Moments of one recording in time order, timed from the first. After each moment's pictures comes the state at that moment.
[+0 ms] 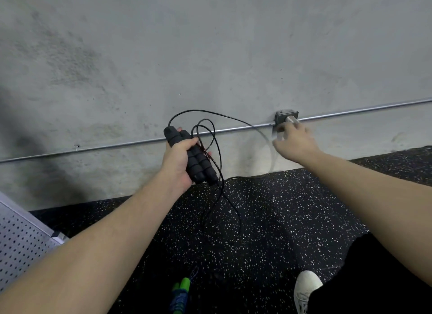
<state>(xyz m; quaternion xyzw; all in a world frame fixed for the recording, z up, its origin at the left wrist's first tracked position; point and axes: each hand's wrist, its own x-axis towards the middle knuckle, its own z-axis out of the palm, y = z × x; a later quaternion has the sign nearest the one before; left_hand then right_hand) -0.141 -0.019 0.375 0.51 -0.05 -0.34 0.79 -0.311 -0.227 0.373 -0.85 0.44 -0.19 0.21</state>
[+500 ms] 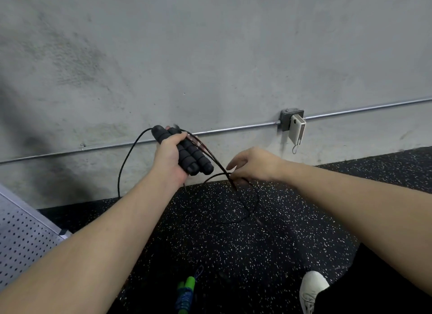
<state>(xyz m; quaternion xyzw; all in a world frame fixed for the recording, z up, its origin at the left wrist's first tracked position) -0.113 -0.007 0.379 0.51 -0.02 -0.32 0.79 -0.275 -0.148 0.371 -0.88 0.22 0.00 0.42</state>
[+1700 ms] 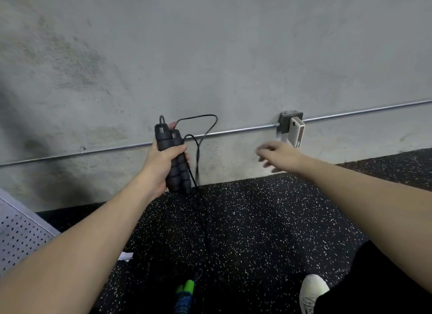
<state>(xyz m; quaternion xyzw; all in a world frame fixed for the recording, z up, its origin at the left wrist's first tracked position) -0.110 0.016 0.375 0.57 -0.23 -0.26 0.74 -0.300 -0.204 0.362 -0.83 0.36 -0.09 0.43</state>
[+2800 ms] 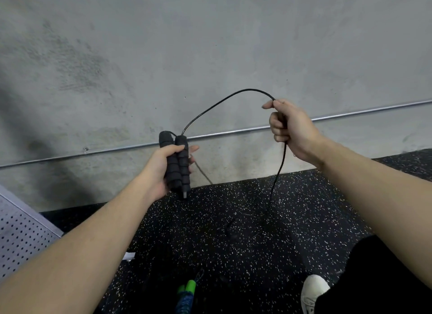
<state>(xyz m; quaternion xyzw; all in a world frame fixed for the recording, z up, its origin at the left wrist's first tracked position) -0.103 0.022 0.376 0.55 -0.13 -0.41 0.71 -0.298 -0.204 0.419 -0.63 0.19 -0.32 0.68</state>
